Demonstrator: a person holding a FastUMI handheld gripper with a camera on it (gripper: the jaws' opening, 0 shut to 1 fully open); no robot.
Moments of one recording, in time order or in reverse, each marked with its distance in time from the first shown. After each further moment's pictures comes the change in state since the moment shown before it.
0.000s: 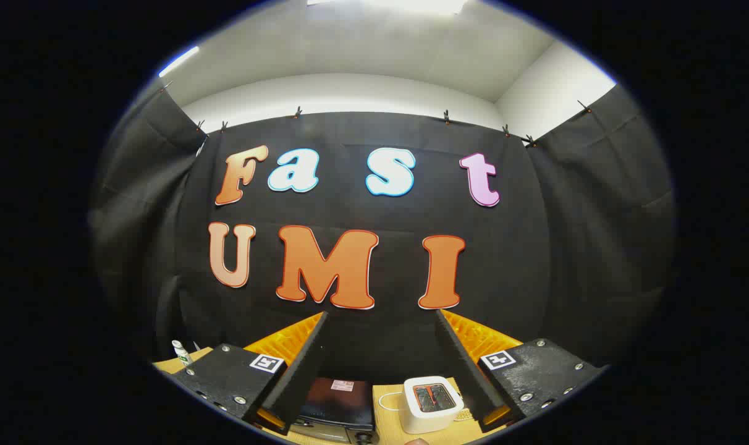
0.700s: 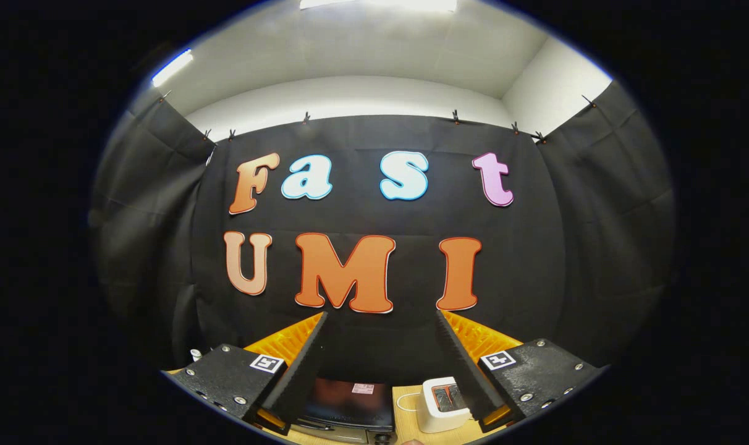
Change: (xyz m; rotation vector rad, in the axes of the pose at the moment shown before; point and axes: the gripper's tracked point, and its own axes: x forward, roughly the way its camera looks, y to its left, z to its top) arm -0.005 0.019 0.006 0.038 0.018 0.046
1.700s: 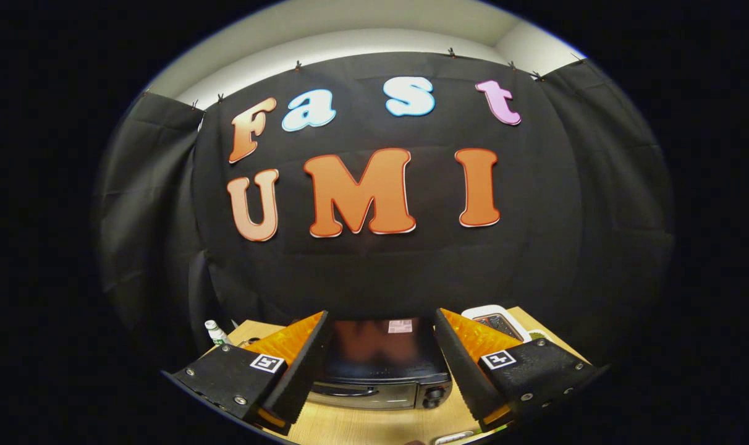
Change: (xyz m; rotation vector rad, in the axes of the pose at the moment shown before) arm -0.016 0.077 -0.157 0.098 0.342 0.048
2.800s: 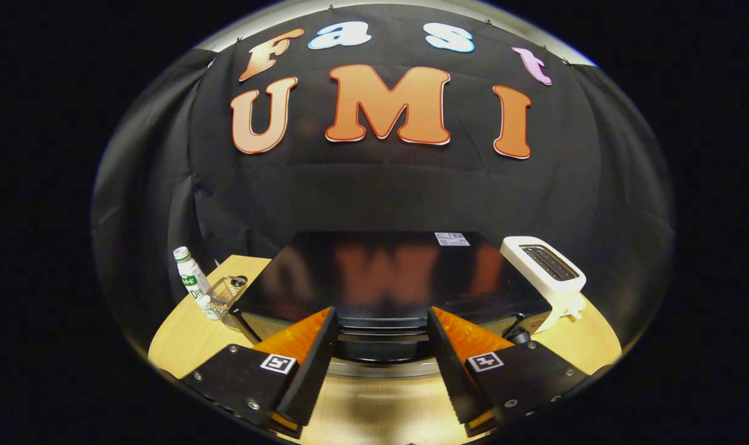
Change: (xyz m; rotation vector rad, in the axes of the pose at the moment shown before) arm 0.039 0.076 -0.148 -0.075 0.244 -0.052
